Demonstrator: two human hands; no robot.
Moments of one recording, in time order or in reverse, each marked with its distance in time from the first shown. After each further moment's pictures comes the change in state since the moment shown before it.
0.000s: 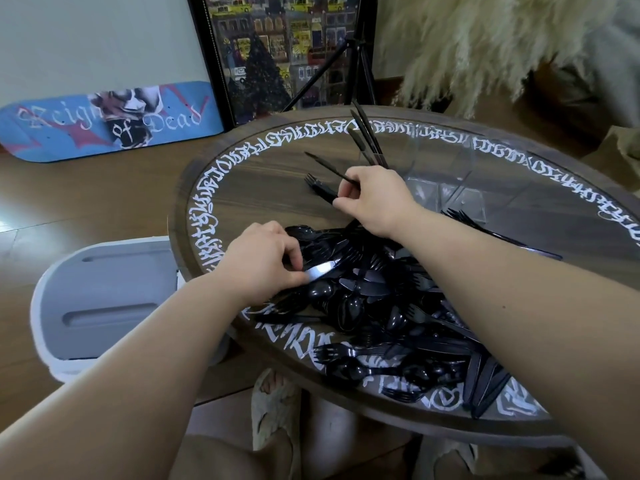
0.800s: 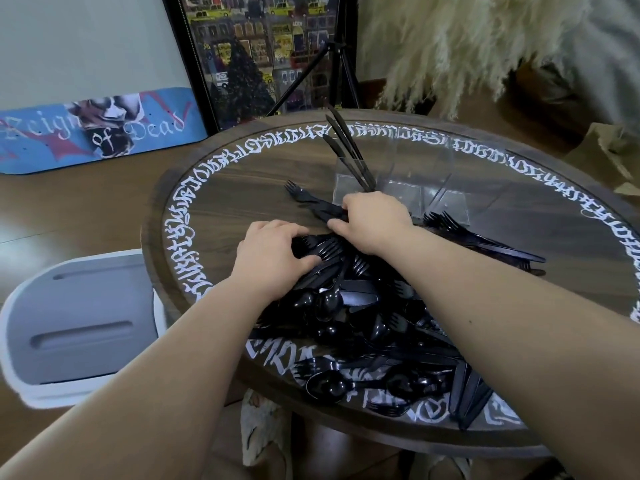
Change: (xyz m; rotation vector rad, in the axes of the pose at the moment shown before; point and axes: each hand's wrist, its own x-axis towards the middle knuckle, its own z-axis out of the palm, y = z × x) left_hand 0.034 0.030 0.024 -0.084 0.138 -0.115; right_hand -0.001 0.029 0.013 -0.371 -0.112 0.114
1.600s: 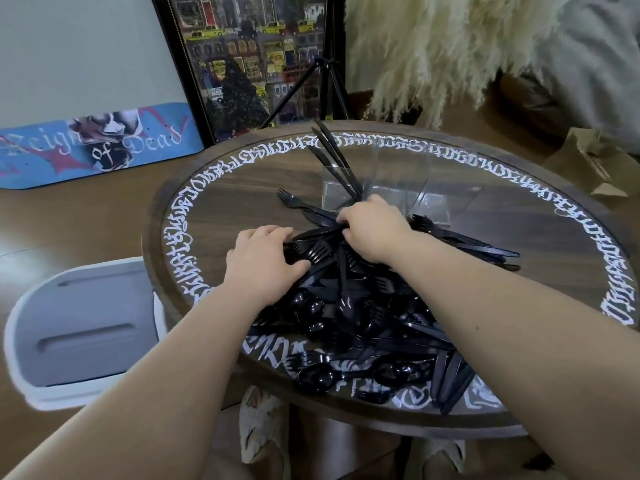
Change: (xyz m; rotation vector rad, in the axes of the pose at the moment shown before) left_hand -0.014 0.010 -0.008 0.110 -0.027 -0.059; right_hand -0.021 0.016 -0.011 -0.007 -0.047 -0.071
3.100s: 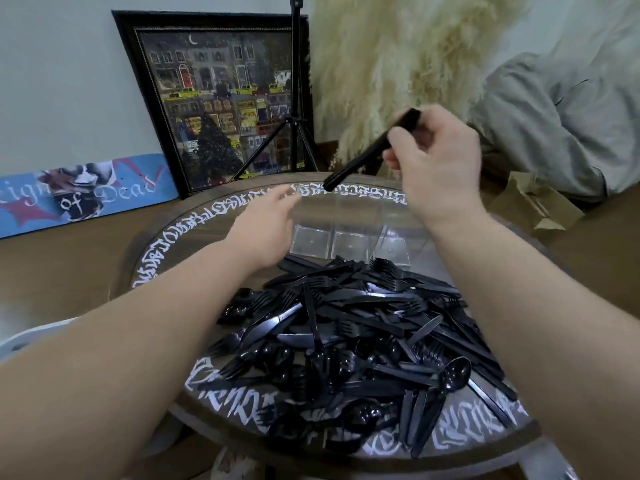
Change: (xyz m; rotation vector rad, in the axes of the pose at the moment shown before) left_hand 0.075 0.056 -0.056 0.028 0.123 0.383; right_hand -0.054 0.025 -0.142 1.001 0.911 0.079
